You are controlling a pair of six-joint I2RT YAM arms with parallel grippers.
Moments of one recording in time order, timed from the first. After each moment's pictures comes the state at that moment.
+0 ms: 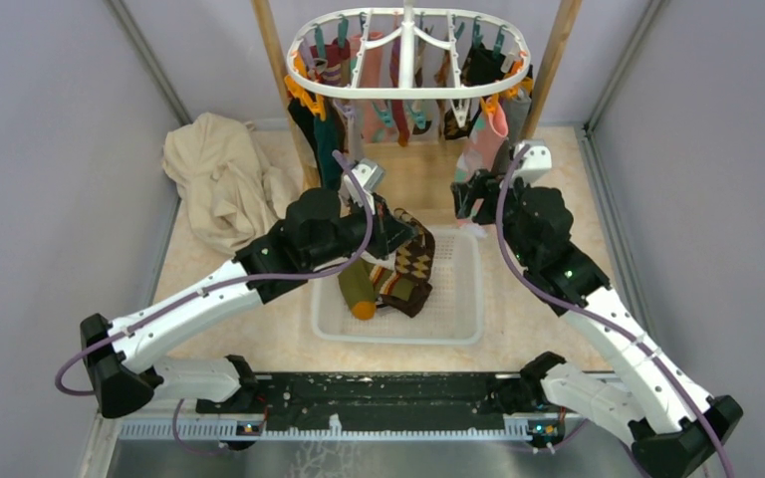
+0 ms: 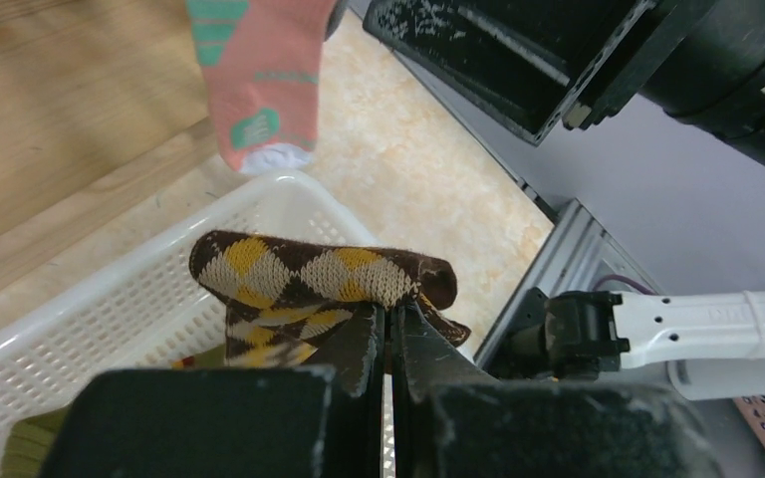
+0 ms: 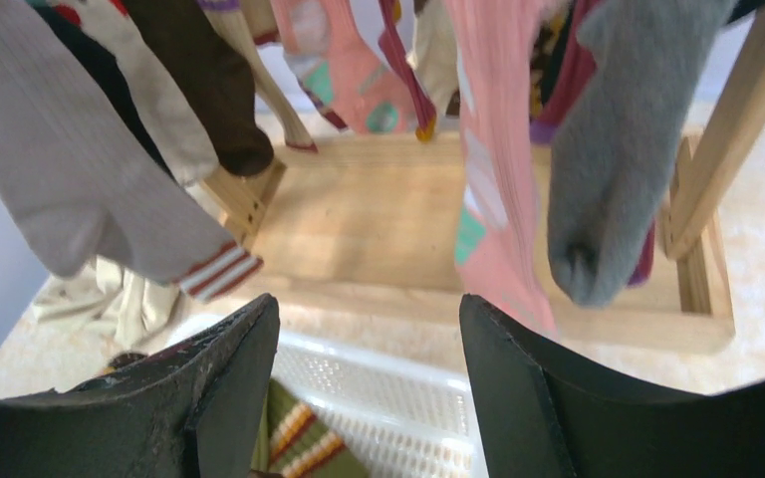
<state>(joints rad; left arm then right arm) -0.97 1.23 1.15 -0.11 0.02 -0.46 0.56 0.91 0.99 -0.16 0.24 0.29</state>
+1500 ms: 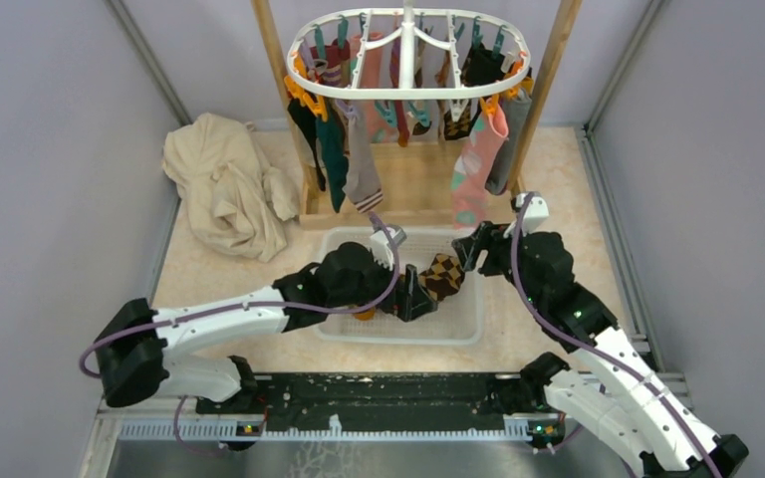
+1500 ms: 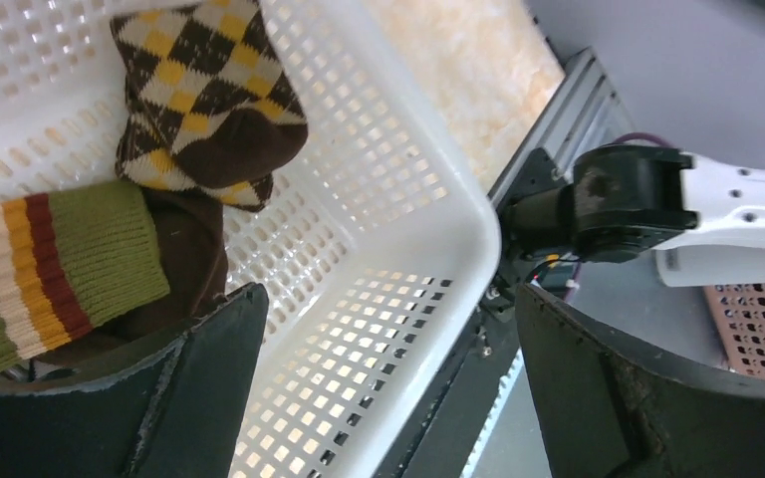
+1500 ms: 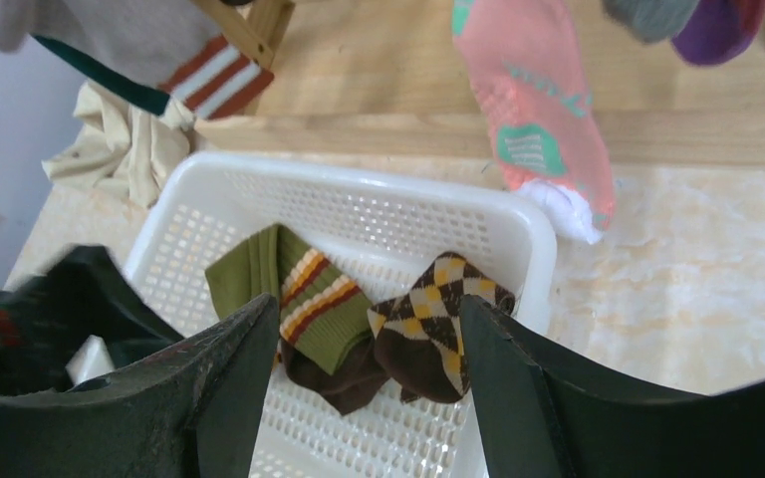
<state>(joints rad) -1.07 1.32 0.79 0.11 0.11 -0.63 0.56 0.63 0.72 -0.36 0.12 0.44</state>
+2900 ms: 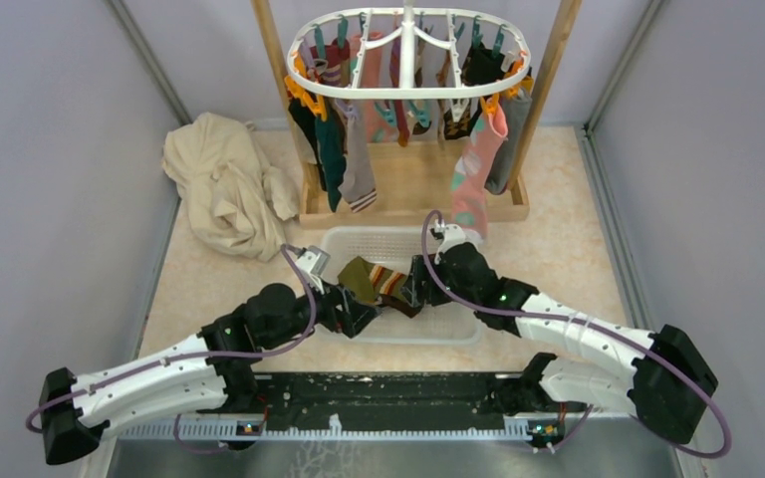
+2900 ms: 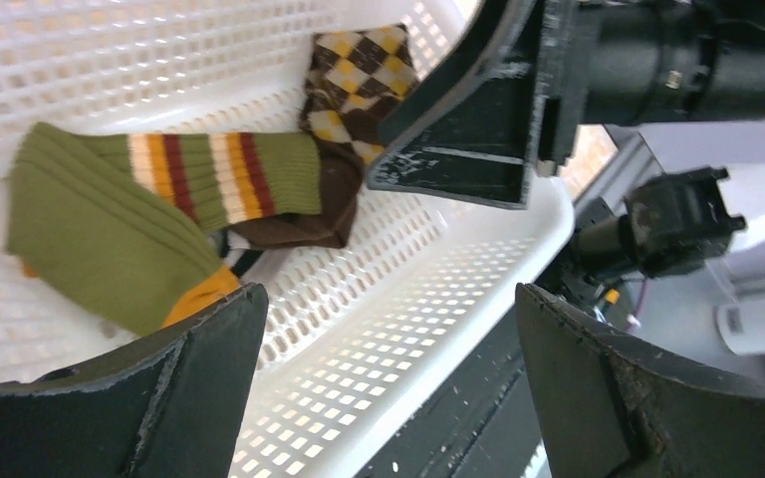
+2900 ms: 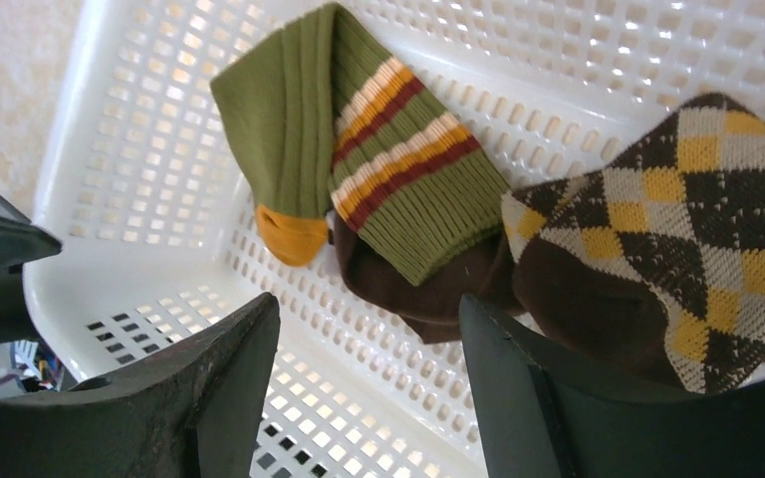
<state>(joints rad) -1.09 0.68 0.42 0.02 -0.14 -0.62 0.84 1.05 0.55 -0.11 0.03 0.60</state>
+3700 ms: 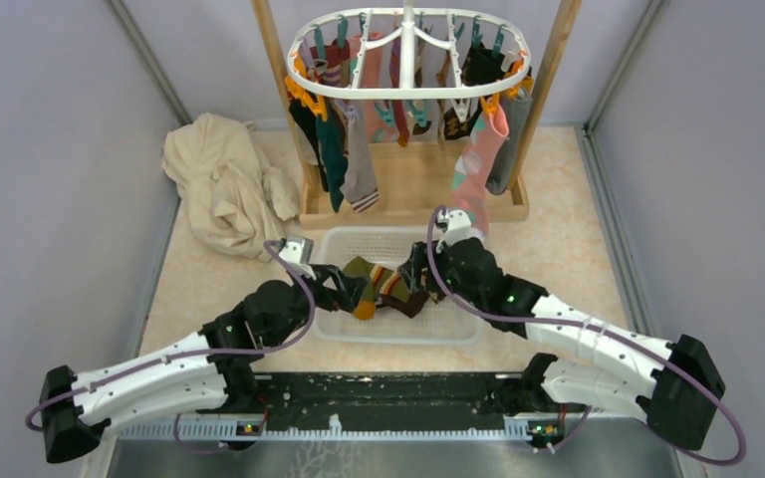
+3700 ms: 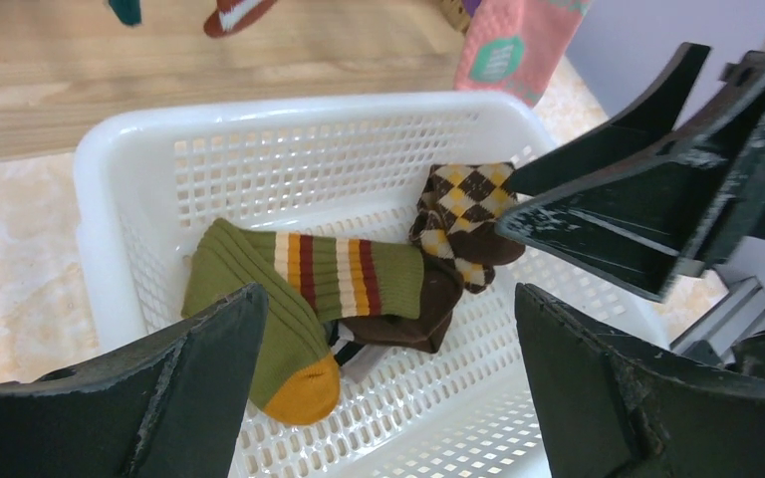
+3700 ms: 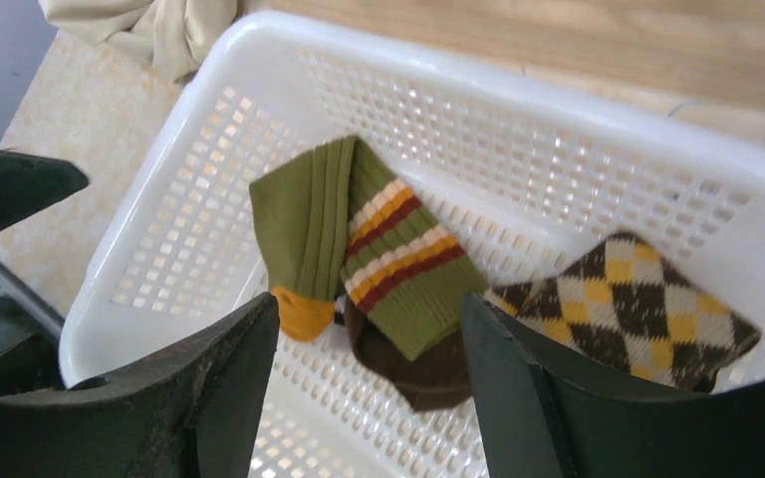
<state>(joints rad) -1.09 0.72 0.44 0.08 -0.49 -0.53 0.89 0.97 0.63 -0.10 0.19 0.50</state>
